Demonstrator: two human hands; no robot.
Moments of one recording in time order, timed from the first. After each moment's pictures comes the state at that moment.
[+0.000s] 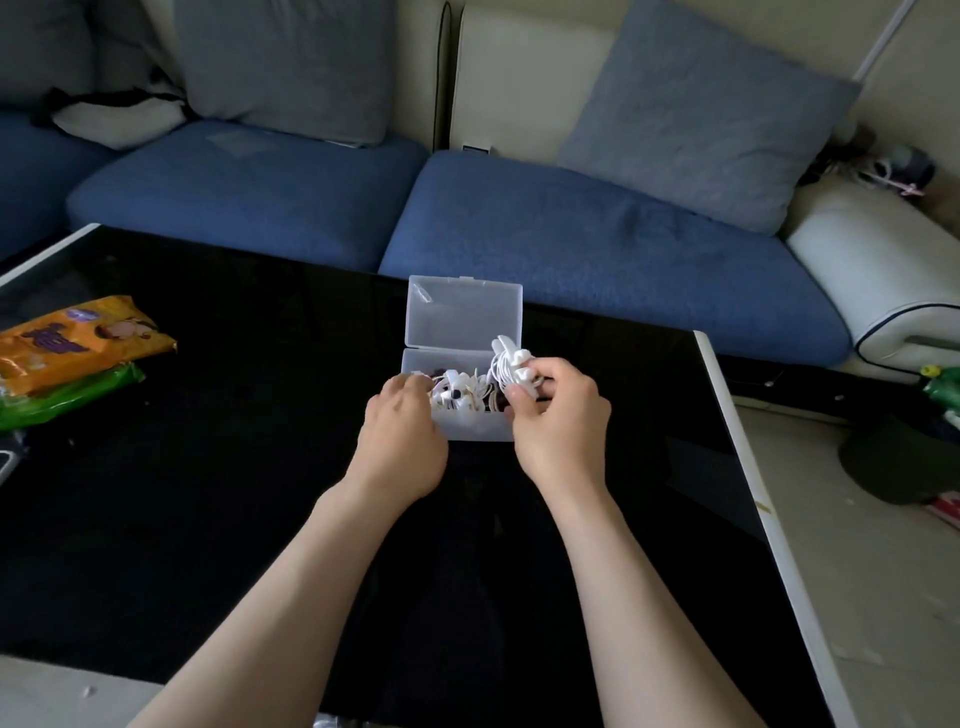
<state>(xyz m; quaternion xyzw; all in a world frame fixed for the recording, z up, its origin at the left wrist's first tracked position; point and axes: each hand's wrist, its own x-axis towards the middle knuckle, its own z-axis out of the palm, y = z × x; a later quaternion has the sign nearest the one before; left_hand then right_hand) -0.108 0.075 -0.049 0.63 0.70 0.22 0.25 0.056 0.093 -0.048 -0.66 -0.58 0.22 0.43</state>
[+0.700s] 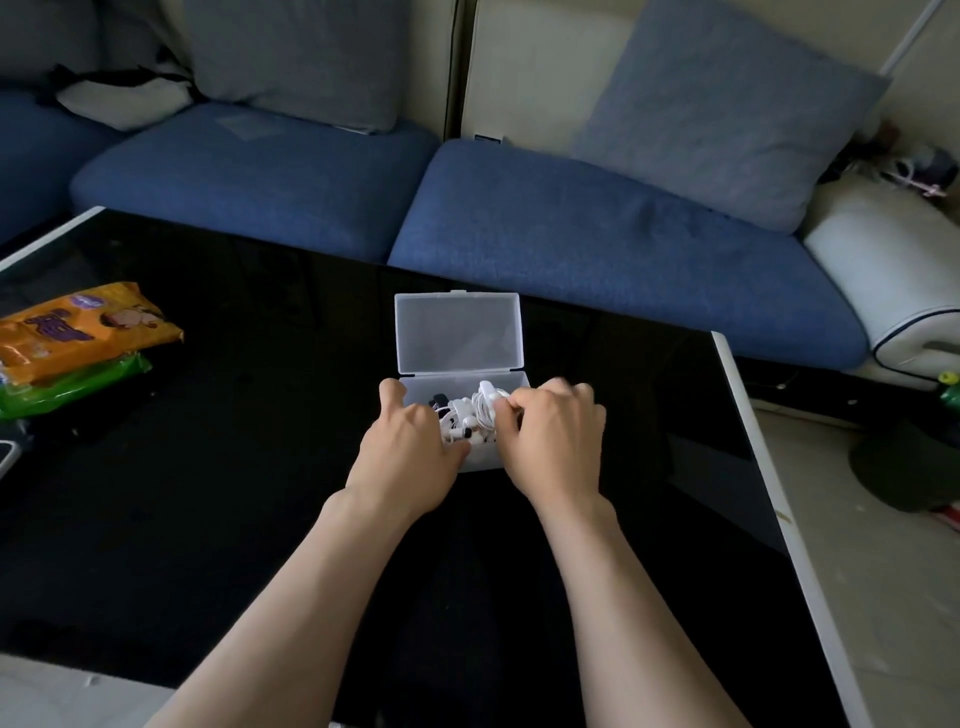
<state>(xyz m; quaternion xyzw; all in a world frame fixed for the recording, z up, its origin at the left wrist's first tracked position) -0.121 0.079 -0.076 0.65 0.72 0.16 0.20 0.041 0.106 -0.082 -0.68 -0.69 -0.01 0.24</state>
